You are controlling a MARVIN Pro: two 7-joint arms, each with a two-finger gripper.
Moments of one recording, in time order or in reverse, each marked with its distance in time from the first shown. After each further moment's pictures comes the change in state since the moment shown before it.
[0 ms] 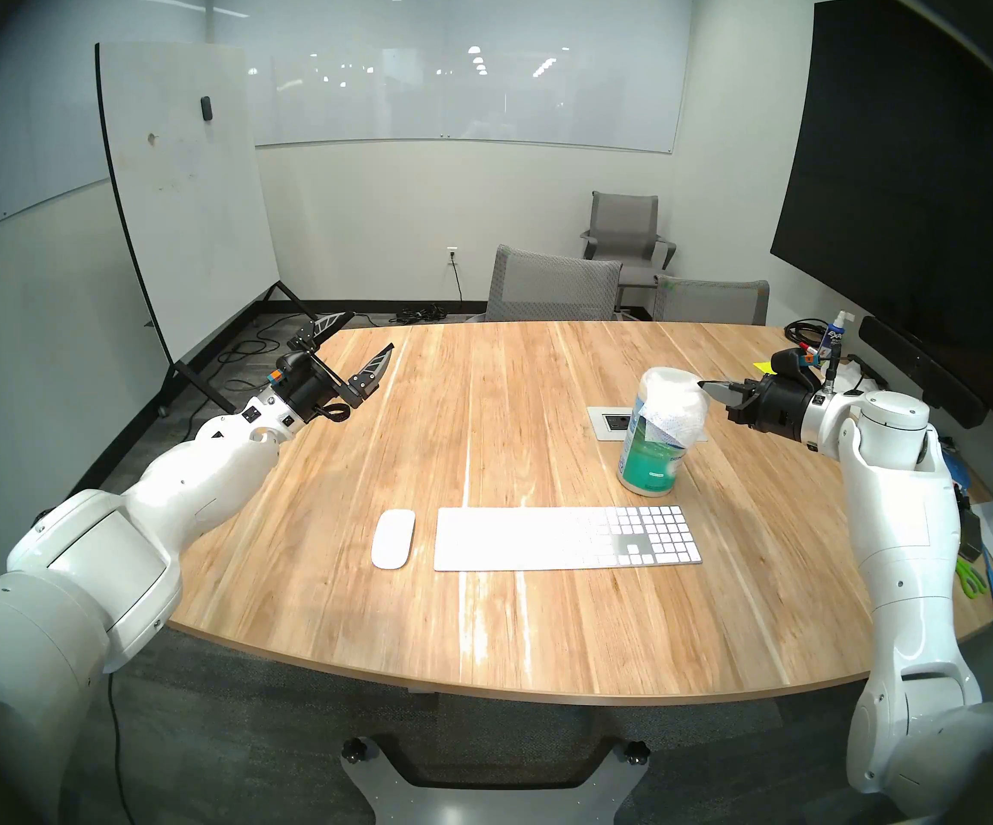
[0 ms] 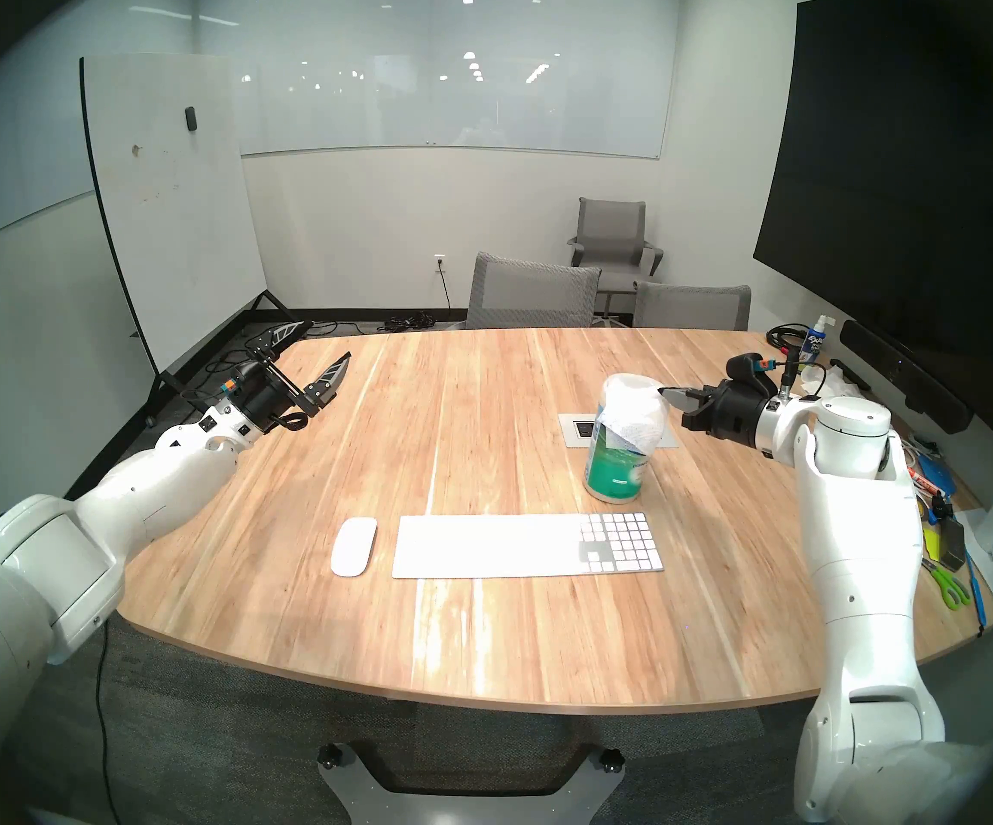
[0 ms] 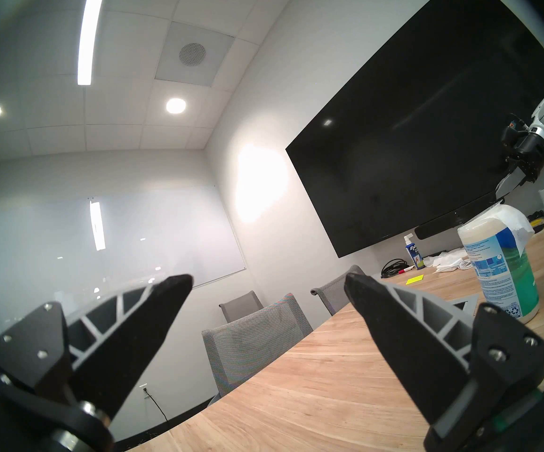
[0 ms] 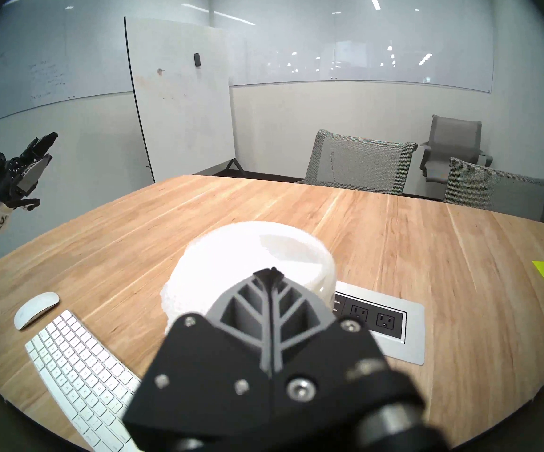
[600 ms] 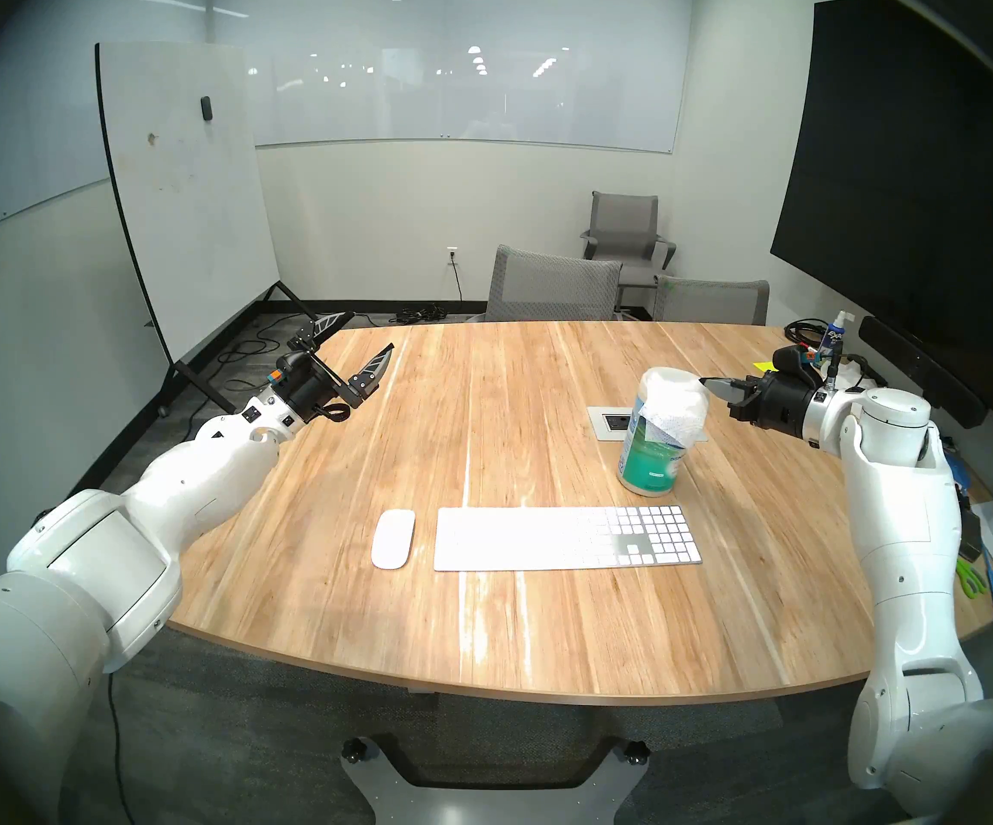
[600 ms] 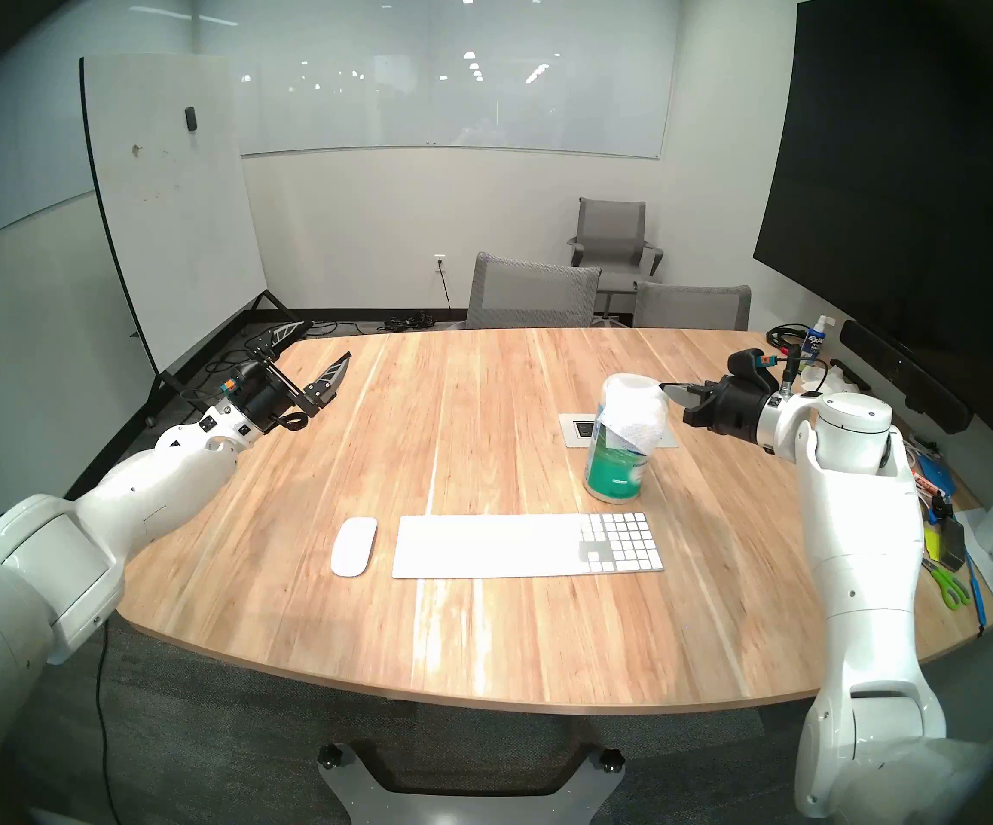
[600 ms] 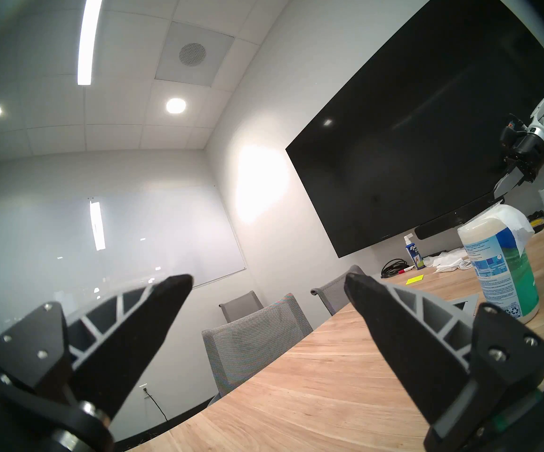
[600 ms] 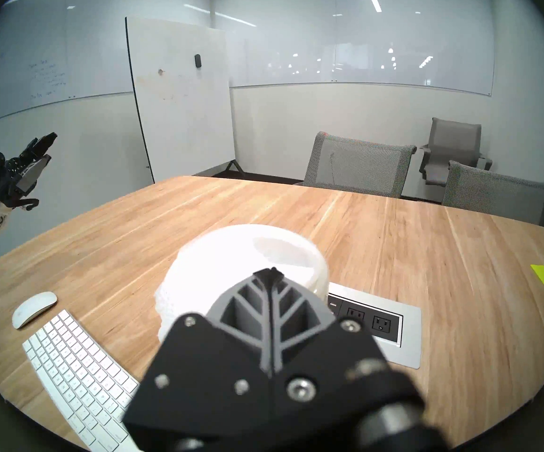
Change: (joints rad) left arm 0.000 0.000 0.000 0.000 0.000 0.000 0.000; right arm 0.018 0.001 -0.004 0.005 -0.005 -0.005 0.000
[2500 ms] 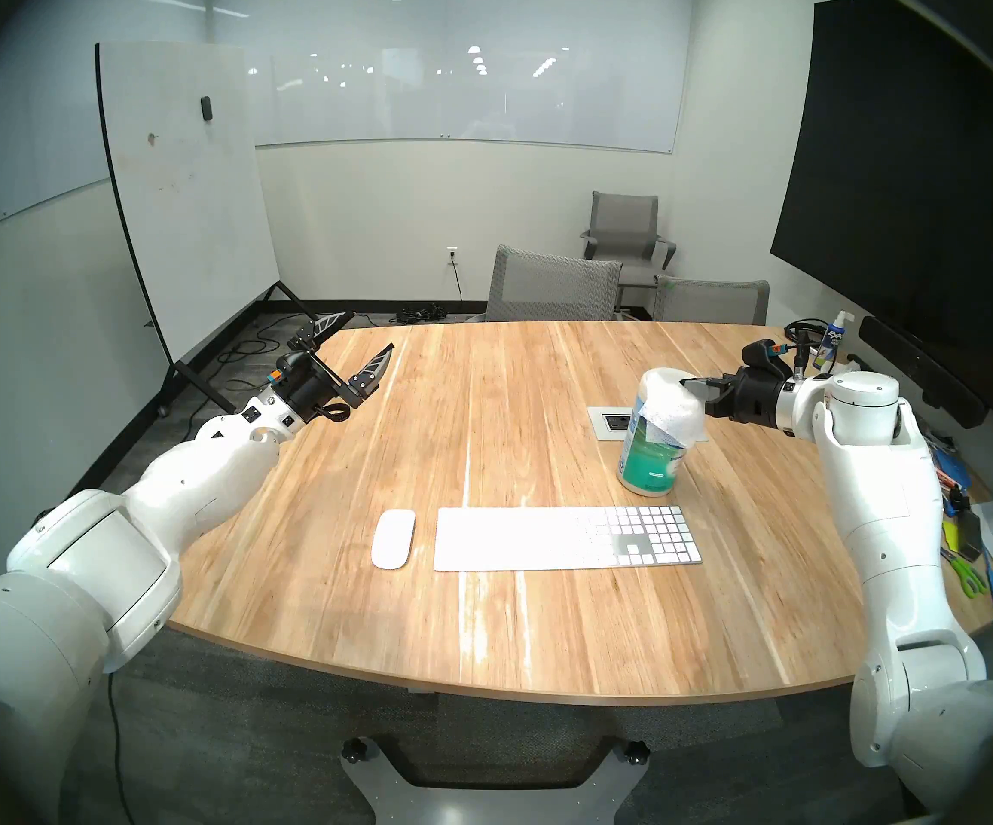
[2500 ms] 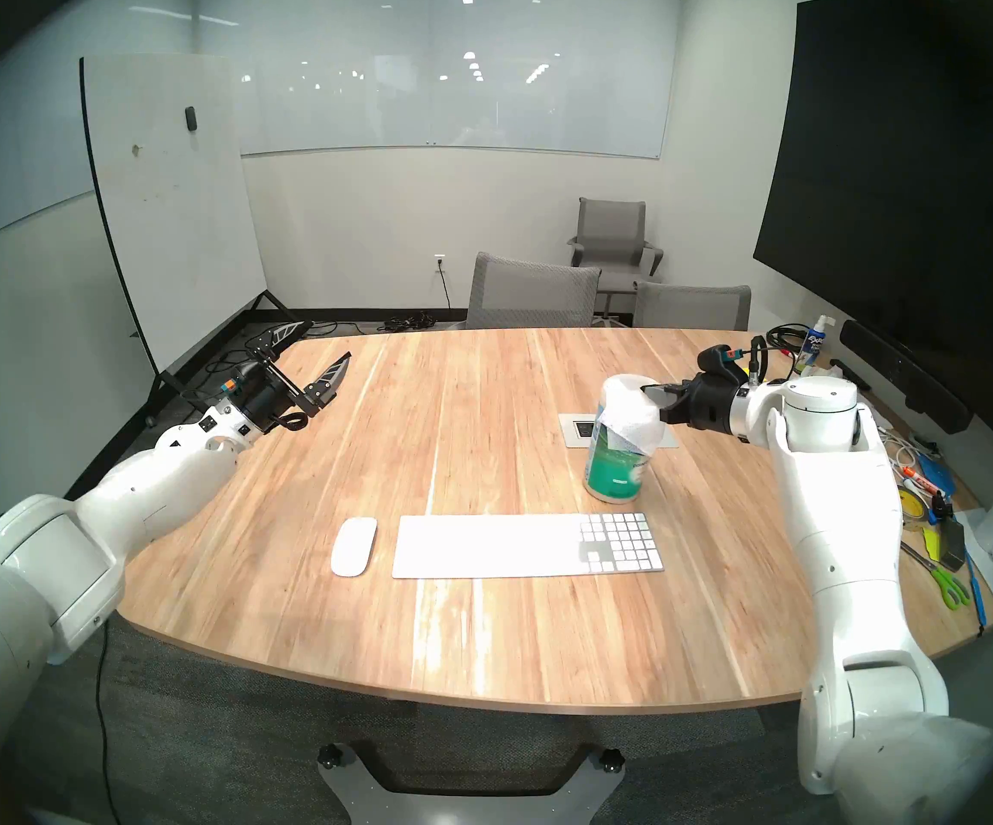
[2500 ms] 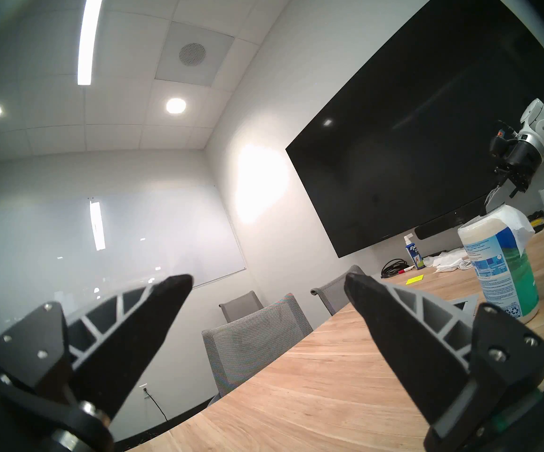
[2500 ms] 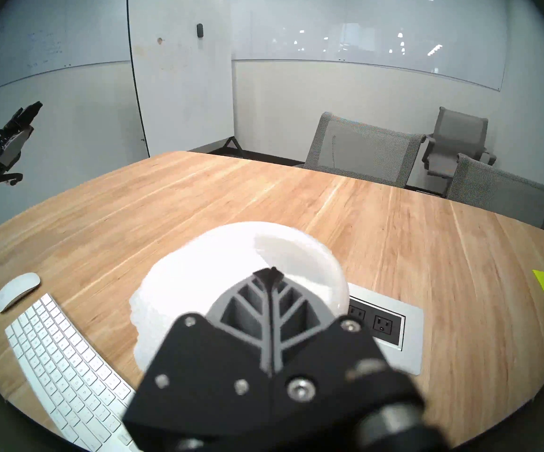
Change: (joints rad) left arm 0.000 0.000 0.000 0.000 0.000 0.000 0.000; right arm 0.094 0.012 -0.127 0.096 -0.065 -0.007 -0.034
